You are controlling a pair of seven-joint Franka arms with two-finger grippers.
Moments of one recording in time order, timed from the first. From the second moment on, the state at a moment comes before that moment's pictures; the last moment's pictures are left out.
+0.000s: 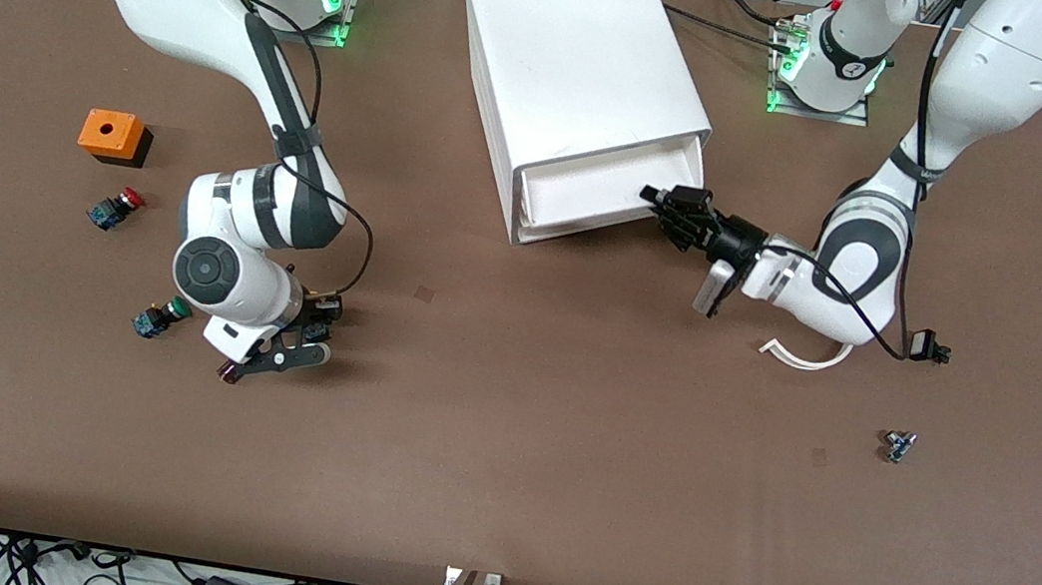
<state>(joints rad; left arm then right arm) 0.05 0.54 -0.25 -1.98 -1.19 1.59 1.03 0.33 0.70 -0.04 -1.50 0.07 2.12 -0.04</state>
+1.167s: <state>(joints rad) 0.13 0.56 -0.21 -1.69 -0.96 1.53 0.43 0.71 0.59 -0.03 -1.09 0.08 1.79 0.35</state>
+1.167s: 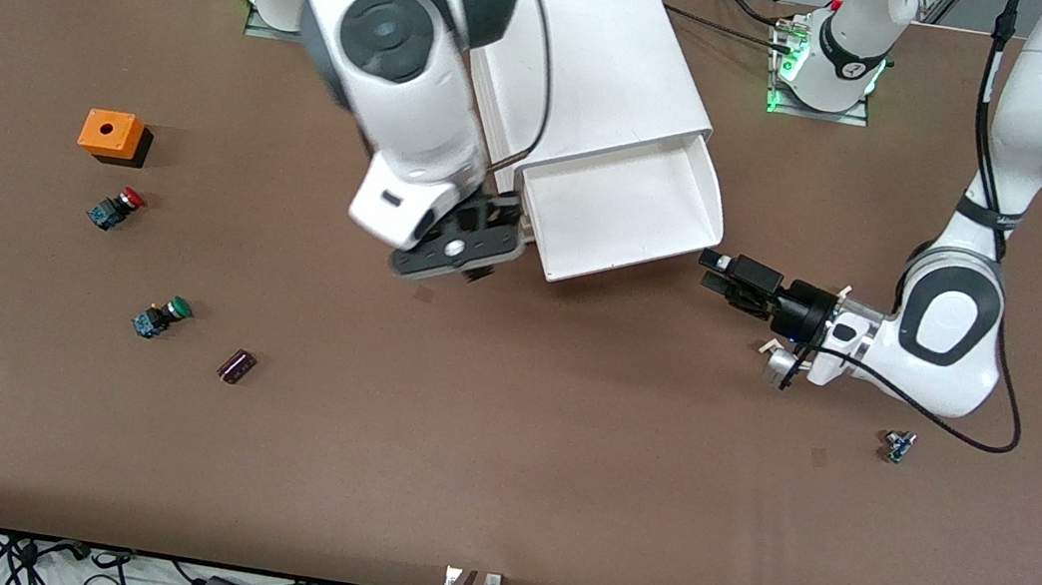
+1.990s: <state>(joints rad) 0.08 0.54 -0.22 -1.50 0.01 1.59 -0.21 0.90 0.71 -0.03 -1.06 0.08 1.96 0.69</state>
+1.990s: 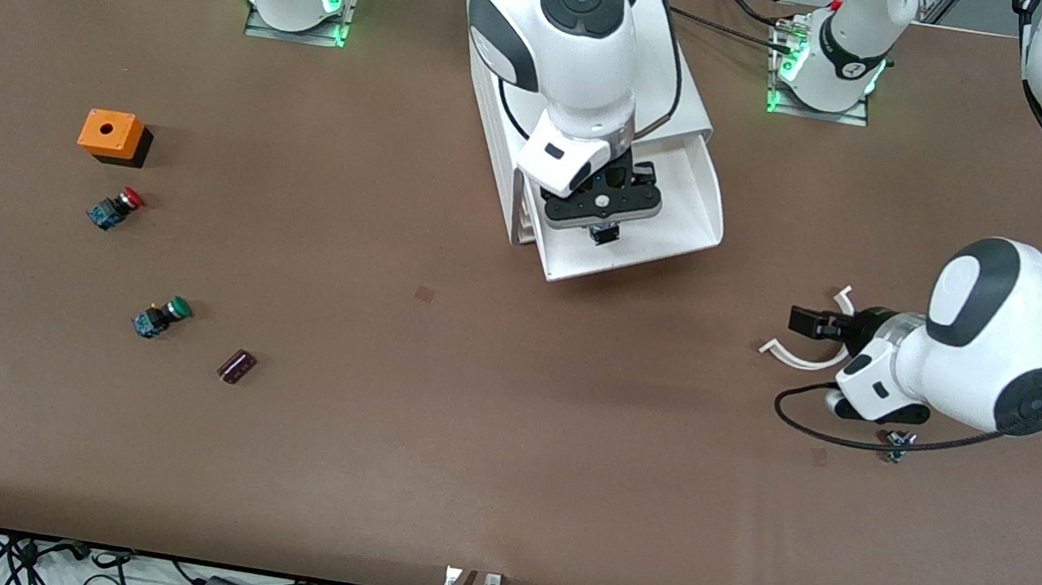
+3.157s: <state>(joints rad) 0.09 0.58 -0.21 -1.37 0.05 1.65 -0.23 0.92 0.77 -0.01 -1.03 0.11 1.95 0.81</state>
